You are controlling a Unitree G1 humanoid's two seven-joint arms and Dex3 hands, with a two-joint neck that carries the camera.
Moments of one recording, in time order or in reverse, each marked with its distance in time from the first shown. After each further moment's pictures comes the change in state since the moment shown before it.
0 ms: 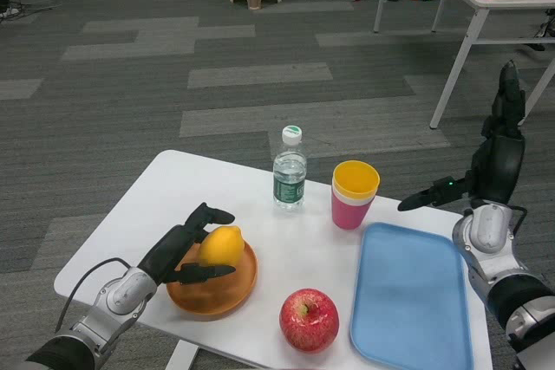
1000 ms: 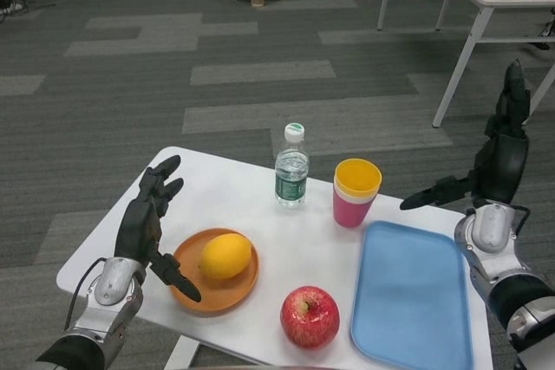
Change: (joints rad) left arm 0.024 -0.070 0.171 -0.035 -0.350 -0.154 0.101; right arm 0.001 0.001 0.001 0.001 0.000 0.000 0.000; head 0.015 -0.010
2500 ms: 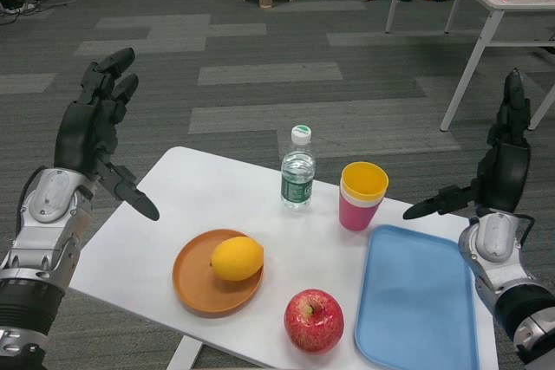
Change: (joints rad) left arm -0.063 0.131 0.281 -0.524 0.017 0.387 -0.165; right arm 0.001 0.000 0.034 0.009 0.000 0.000 0.000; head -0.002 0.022
